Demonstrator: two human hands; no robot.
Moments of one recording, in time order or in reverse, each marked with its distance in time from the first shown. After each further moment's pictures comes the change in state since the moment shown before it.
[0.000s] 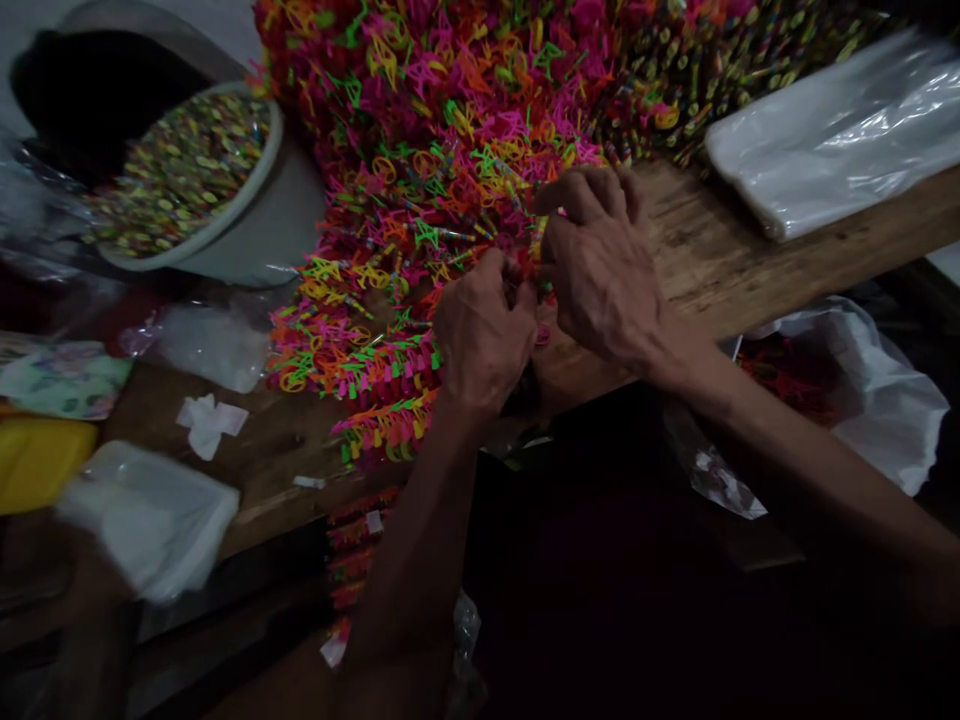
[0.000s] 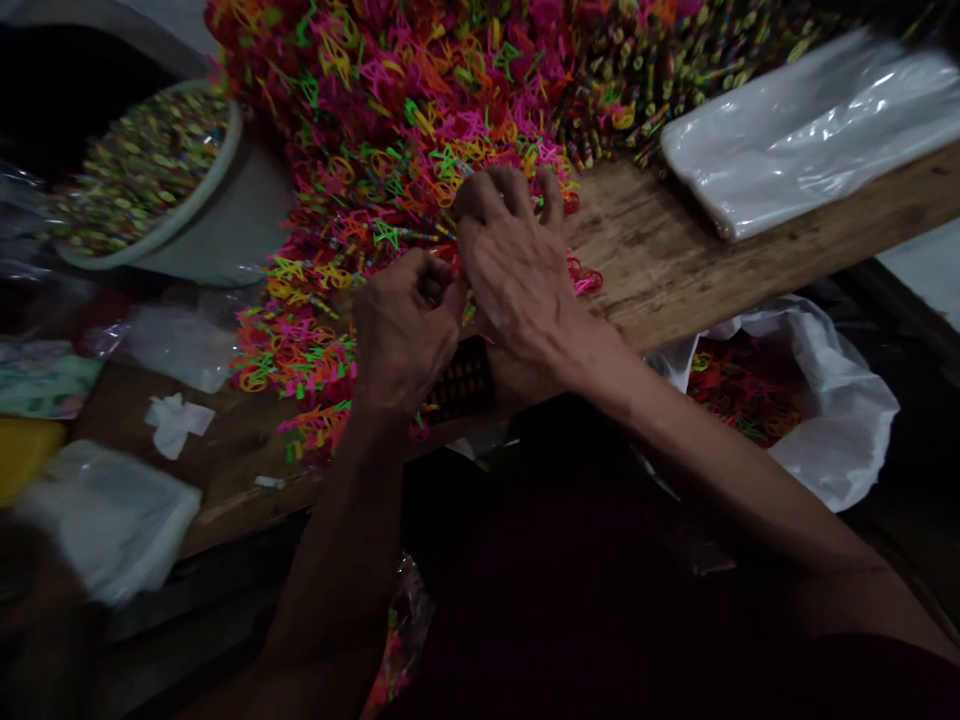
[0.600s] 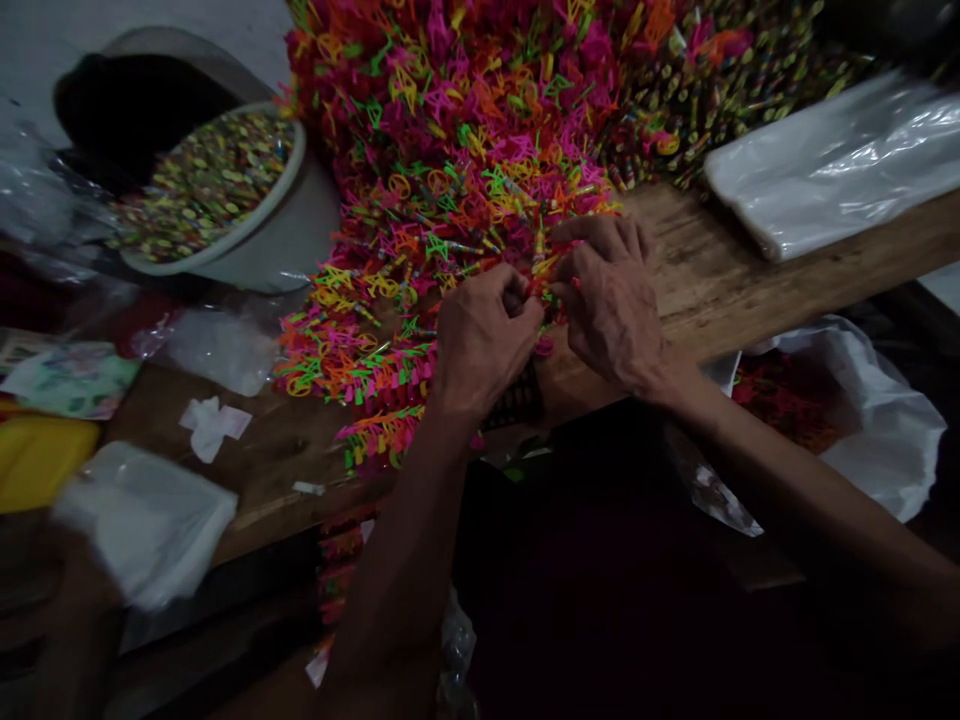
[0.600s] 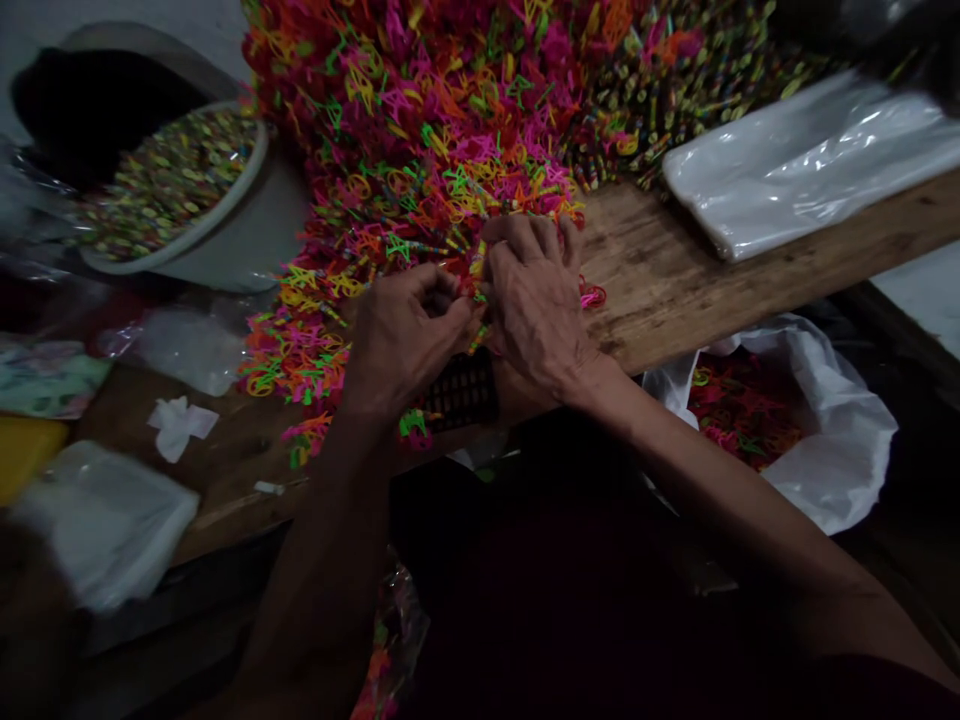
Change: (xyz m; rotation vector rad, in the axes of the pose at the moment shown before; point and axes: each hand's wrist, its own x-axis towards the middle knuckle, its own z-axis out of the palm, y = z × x) left_hand 0.007 0.002 -0.016 -0.073 -0.129 0.011; right_hand -0.012 0.014 0.015 0.160 0.090 0.015
